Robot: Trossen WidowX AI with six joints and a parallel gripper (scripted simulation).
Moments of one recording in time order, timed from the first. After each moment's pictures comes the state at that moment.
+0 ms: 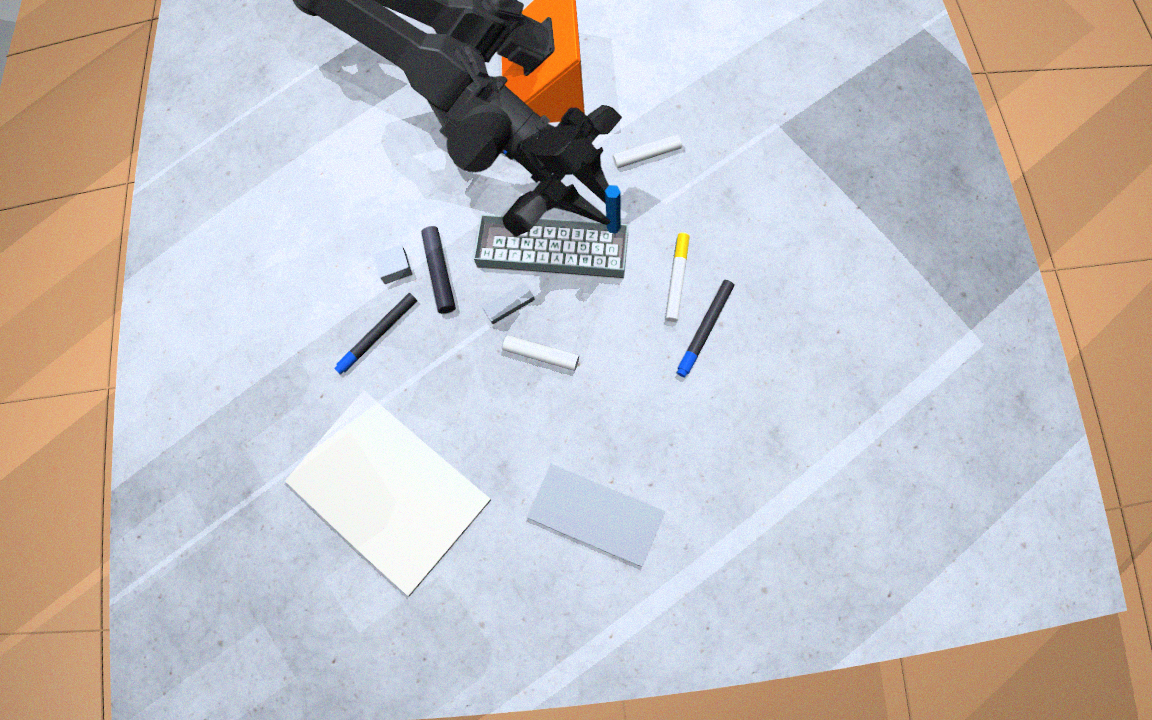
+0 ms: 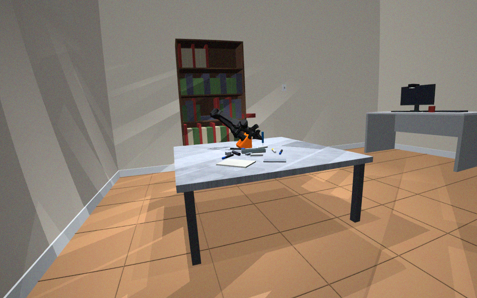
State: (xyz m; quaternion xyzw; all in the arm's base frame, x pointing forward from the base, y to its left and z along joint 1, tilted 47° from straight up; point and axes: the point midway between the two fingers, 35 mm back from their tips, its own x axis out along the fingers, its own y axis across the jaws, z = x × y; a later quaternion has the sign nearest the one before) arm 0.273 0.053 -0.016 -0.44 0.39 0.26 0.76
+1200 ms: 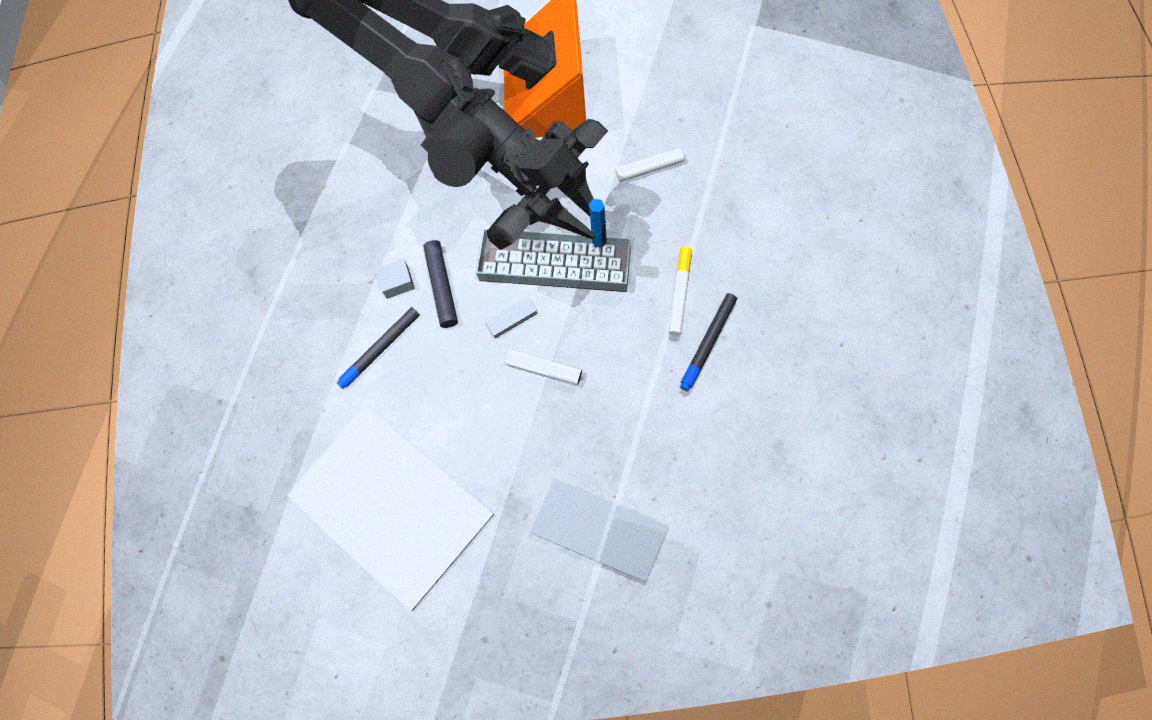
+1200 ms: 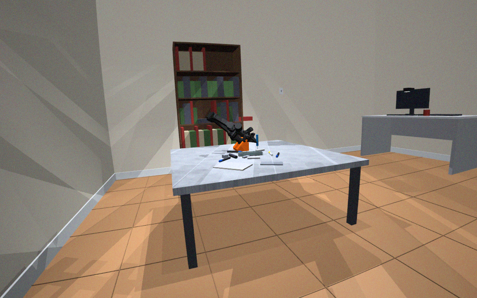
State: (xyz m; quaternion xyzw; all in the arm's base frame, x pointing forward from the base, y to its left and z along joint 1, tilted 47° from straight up) arm 0.272 0.040 0.001 -0.44 0.39 0.26 0.77
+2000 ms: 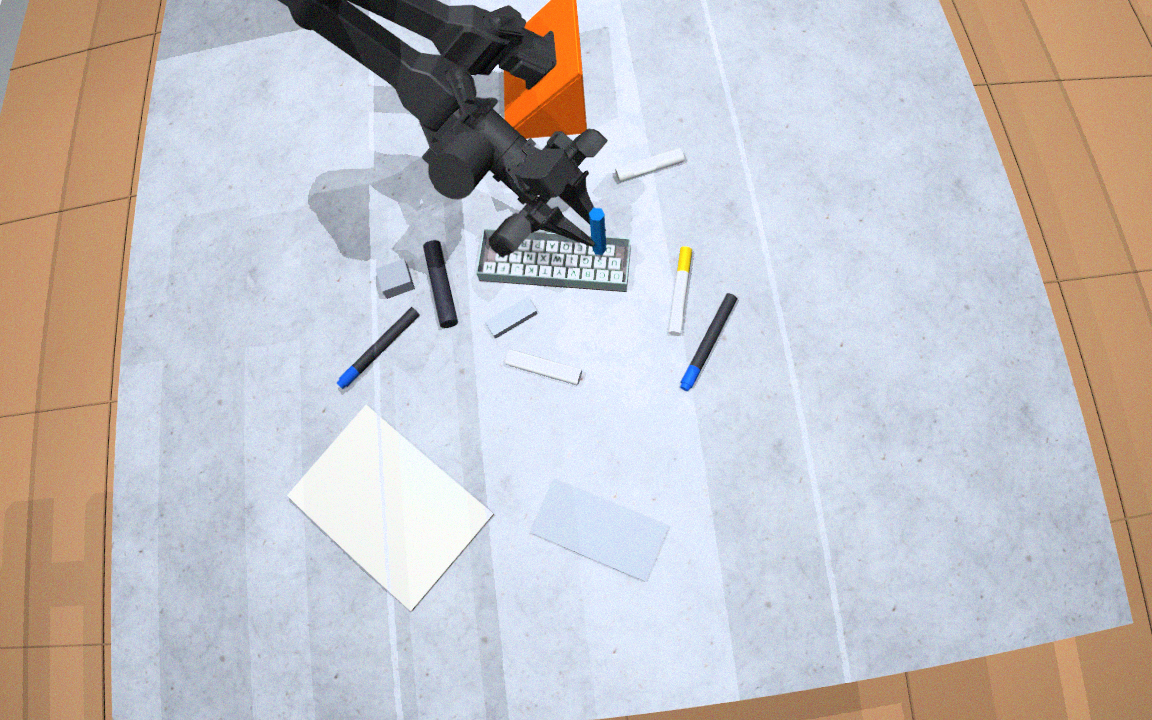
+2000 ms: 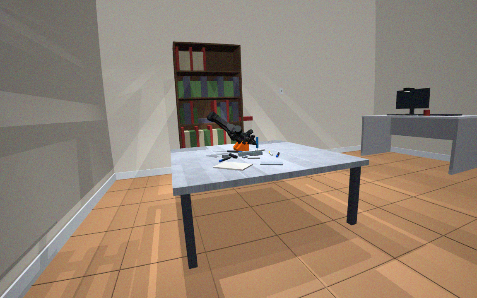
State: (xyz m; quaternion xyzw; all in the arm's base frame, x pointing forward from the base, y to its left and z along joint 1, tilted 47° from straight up) arm 0.271 0.024 -0.012 -0.44 0.39 0.26 0.77
